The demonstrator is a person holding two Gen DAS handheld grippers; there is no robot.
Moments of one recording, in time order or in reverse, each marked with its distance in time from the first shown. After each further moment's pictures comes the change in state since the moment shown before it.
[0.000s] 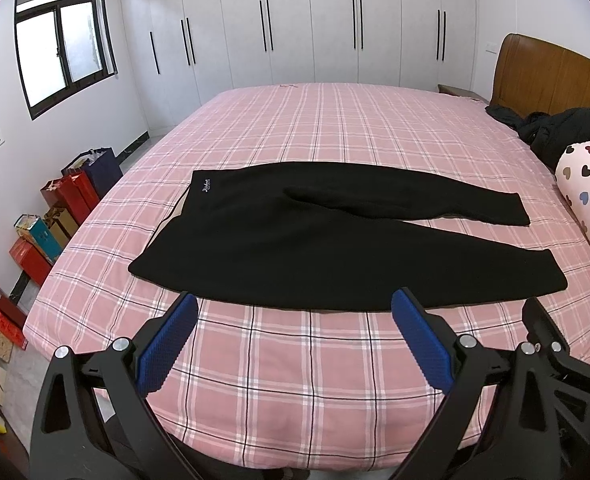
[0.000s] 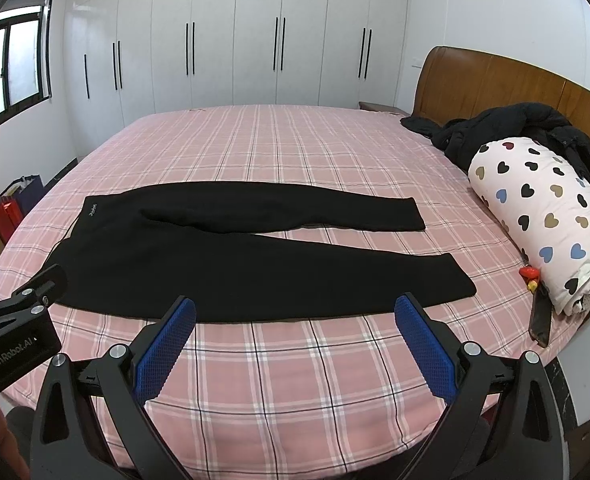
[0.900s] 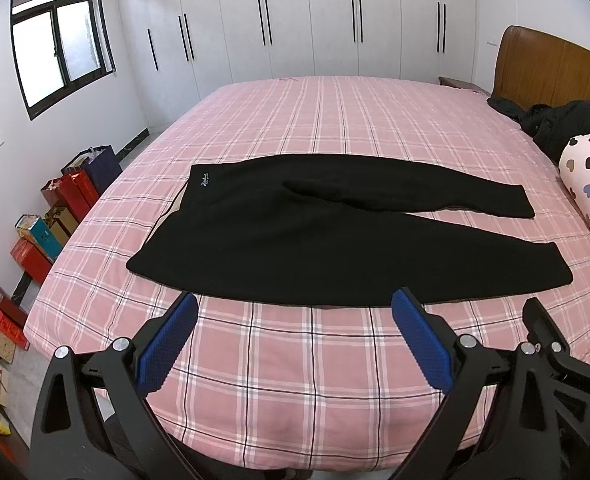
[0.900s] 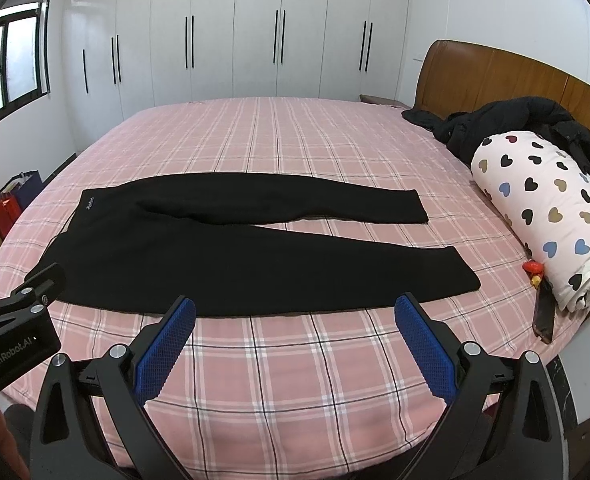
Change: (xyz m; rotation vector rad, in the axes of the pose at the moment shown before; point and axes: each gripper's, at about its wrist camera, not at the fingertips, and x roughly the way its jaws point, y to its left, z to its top) left arm 0.012 -0.004 -0.001 0.014 0.024 0.010; right arm 0.014 0.002 -0.005 -0.002 0.026 0.002
